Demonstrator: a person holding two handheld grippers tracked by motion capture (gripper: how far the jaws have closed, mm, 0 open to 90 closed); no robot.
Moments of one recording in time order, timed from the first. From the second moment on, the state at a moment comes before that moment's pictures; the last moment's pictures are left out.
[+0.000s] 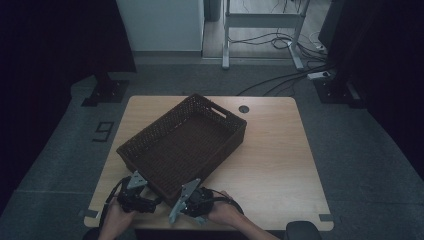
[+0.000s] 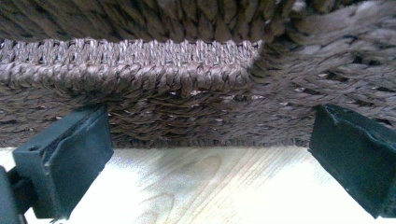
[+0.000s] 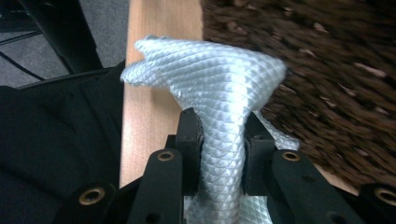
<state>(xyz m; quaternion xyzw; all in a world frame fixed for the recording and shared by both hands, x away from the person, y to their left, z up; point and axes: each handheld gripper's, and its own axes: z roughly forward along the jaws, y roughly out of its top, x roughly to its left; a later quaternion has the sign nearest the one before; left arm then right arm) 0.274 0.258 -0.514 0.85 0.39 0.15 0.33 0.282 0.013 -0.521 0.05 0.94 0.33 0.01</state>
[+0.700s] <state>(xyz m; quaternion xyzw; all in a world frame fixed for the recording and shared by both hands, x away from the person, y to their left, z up) 0.274 0.258 -0.514 0.85 0.39 0.15 0.33 0.276 0.009 -0.512 0.04 0.94 0.34 0.01</state>
